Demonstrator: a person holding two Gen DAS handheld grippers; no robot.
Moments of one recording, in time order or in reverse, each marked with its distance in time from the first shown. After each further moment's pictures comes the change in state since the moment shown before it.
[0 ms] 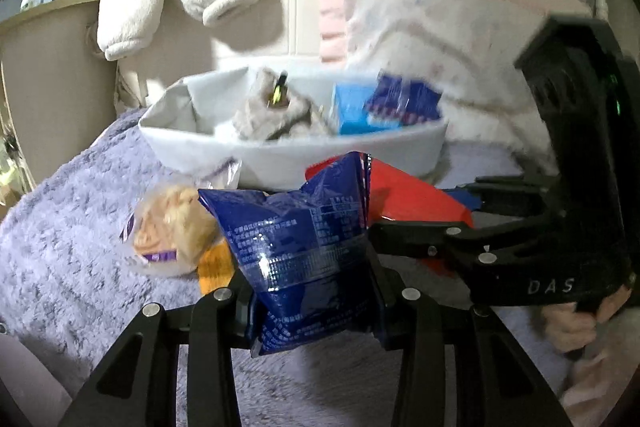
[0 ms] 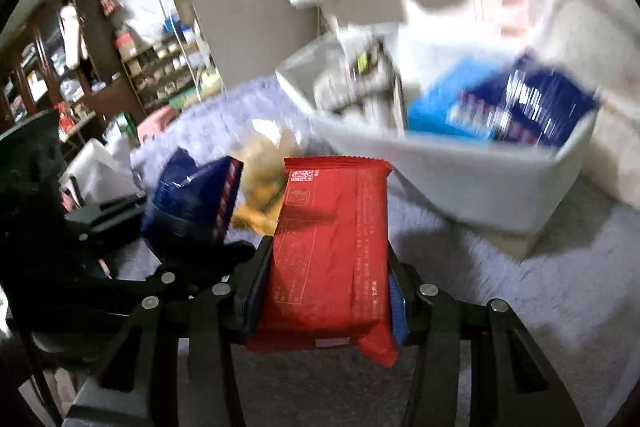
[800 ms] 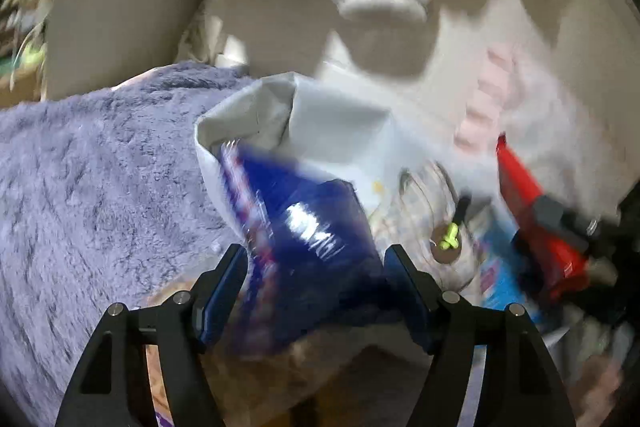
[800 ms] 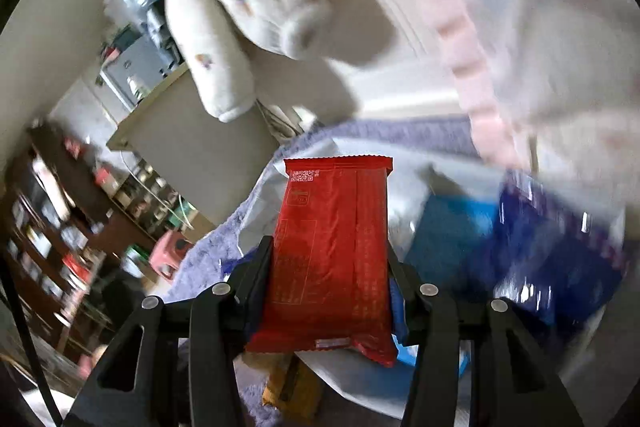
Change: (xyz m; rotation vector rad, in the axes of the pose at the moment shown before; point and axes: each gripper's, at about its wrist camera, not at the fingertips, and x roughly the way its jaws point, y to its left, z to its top) left arm 0.105 0.113 0.060 -0.410 -0.045 0.093; right arm 0.000 -0.121 0.095 0.459 -0.135 0.067
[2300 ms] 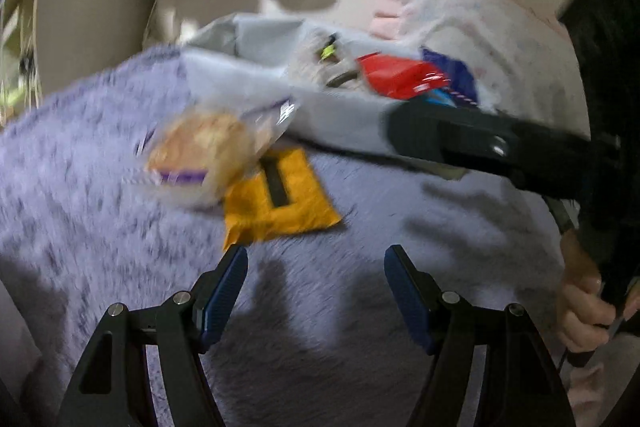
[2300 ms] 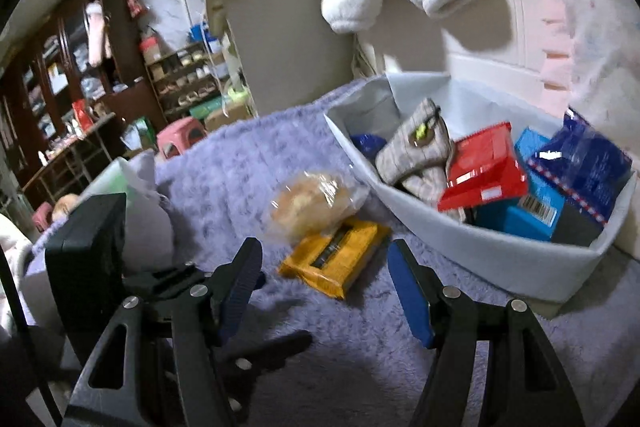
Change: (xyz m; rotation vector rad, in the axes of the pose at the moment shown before) left arm -0.089 -0.004 -0.107 0.192 0.132 -0.080; right arm -0.035 0.074 -0.119 -0.515 0.112 -0.008
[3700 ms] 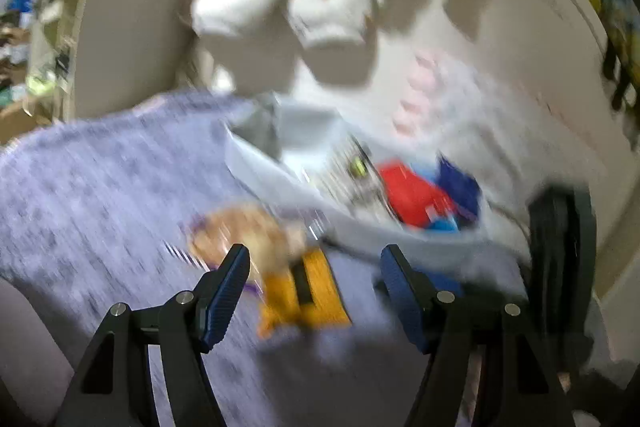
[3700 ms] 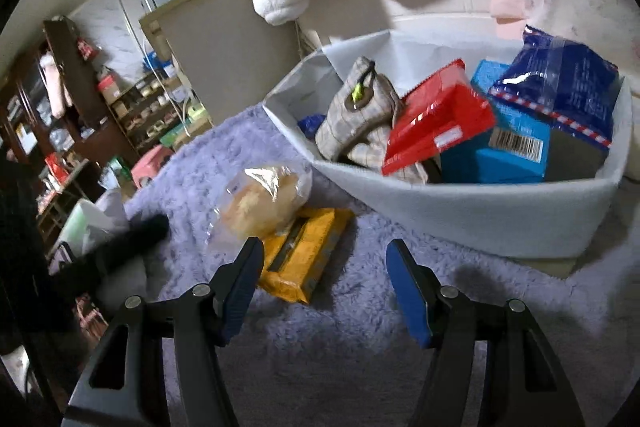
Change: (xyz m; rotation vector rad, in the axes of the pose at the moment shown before) left arm -0.048 0.020 0.056 -0.125 -0.238 0.033; right arm 0.029 -0.032 -0.008 0.216 0.020 -0.053
